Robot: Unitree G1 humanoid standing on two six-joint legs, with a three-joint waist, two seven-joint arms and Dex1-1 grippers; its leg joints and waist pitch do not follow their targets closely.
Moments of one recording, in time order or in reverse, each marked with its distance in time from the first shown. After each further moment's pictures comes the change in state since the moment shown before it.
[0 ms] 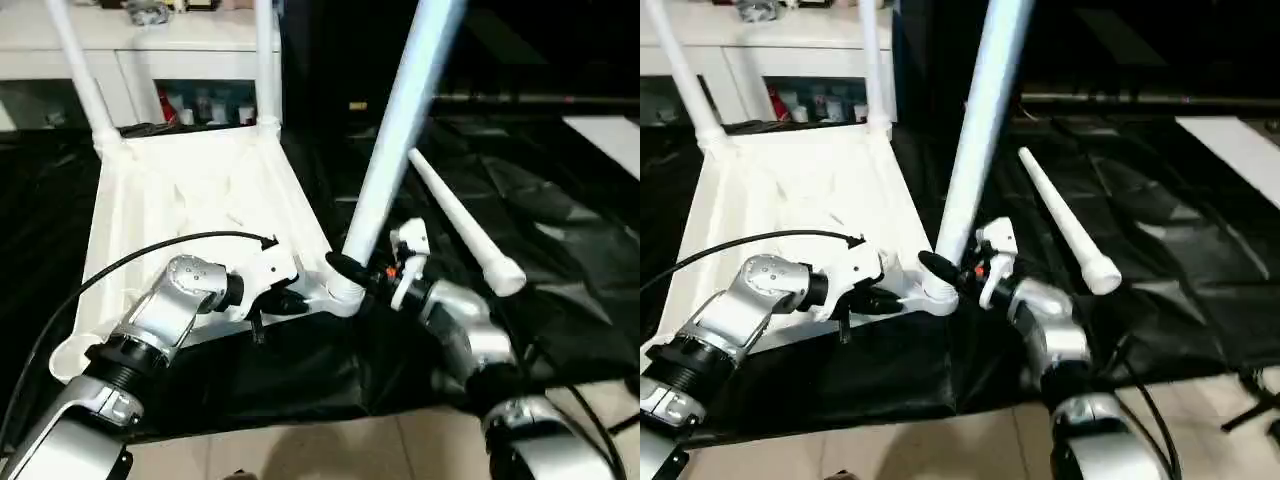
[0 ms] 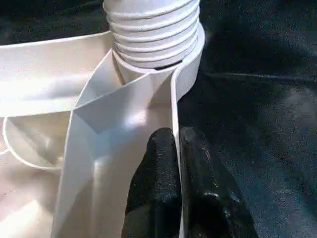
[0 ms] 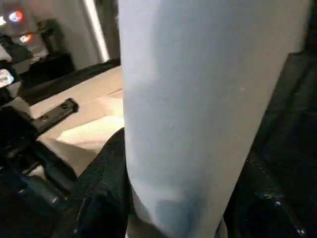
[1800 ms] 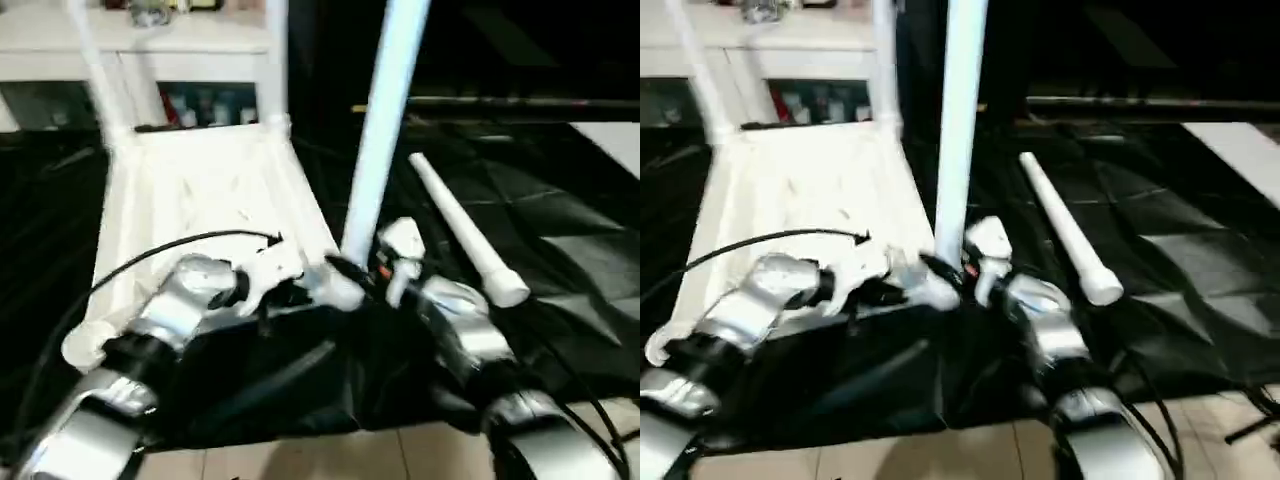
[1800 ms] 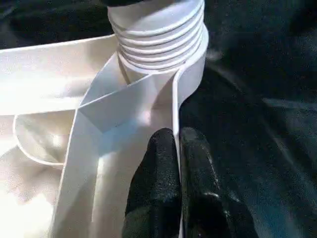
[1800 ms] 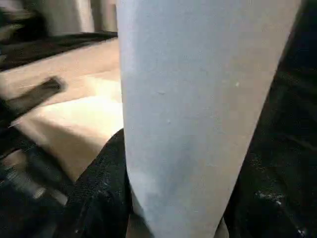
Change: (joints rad) left arm -0.050 -0.086 0.013 0.115 0.042 -0.027 0.113; right arm -0.097 -0.030 0.077 0.096 -0.107 -0.041 -0.168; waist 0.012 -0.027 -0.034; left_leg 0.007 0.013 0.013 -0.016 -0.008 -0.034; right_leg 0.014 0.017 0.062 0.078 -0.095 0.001
